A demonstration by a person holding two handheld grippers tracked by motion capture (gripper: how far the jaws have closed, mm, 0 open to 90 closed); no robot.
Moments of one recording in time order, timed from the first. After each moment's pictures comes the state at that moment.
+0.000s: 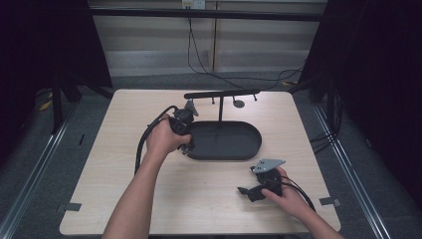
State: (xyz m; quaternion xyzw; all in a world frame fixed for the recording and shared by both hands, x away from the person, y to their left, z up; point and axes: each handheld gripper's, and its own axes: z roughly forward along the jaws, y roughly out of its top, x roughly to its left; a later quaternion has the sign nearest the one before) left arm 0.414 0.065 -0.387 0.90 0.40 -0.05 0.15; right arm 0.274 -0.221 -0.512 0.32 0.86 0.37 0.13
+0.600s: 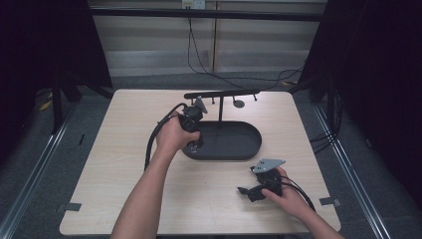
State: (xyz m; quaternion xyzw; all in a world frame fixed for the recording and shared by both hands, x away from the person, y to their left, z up) left arm 0.422 0.041 -0.387 0.91 0.39 -0.06 0.16; right arm 0.274 -0.221 -0.512 0.32 0.86 0.37 0.13
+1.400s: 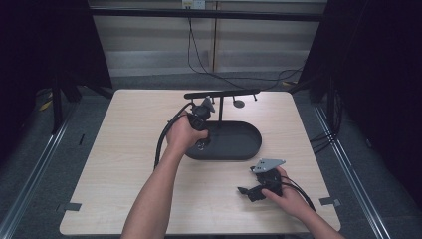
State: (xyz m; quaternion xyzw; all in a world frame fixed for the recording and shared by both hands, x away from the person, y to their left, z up) left arm 0.435 0.018 -0.400 0.91 0.38 -0.04 0.16; right arm 0.274 -0.221 -0.512 0.32 0.86 0.37 0.13
